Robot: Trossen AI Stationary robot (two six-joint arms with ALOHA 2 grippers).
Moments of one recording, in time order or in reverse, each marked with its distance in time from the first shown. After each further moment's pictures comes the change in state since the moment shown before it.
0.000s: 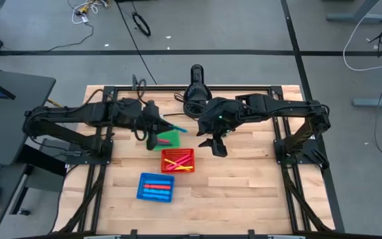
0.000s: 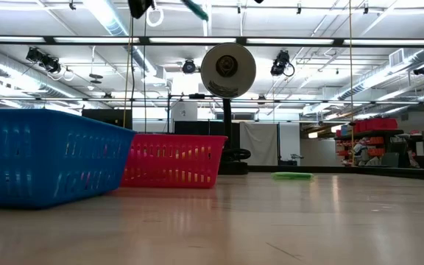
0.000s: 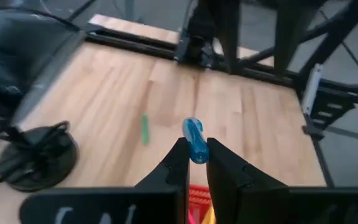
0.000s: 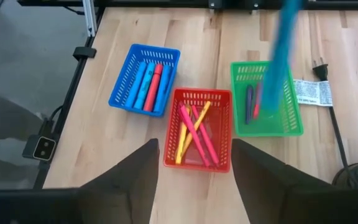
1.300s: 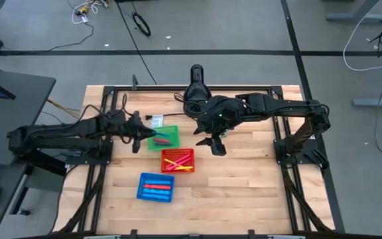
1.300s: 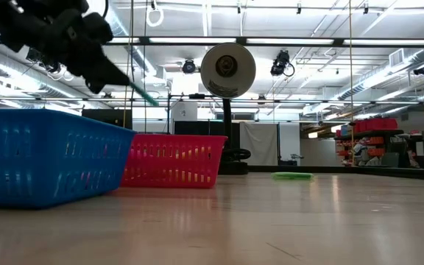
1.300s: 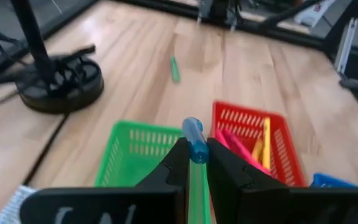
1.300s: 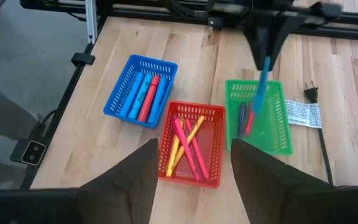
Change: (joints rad) left arm 0.240 -0.443 -0.779 0.374 0.199 0.102; right arm -0.007 0.000 0.000 0.051 0.000 -0.071
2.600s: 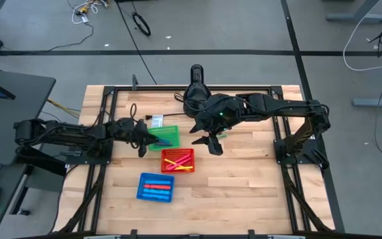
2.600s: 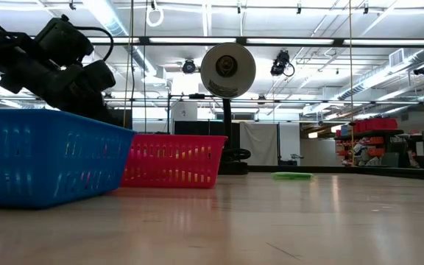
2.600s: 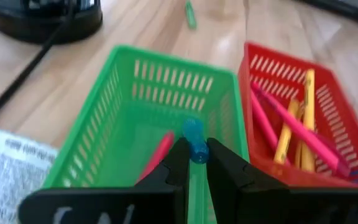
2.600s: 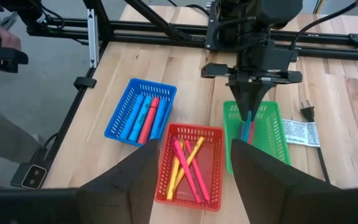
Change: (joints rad) left arm 0.000 0.274 -0.241 0.425 -0.003 -0.059; right arm 0.001 0.000 0.000 0.084 -0.001 0.031
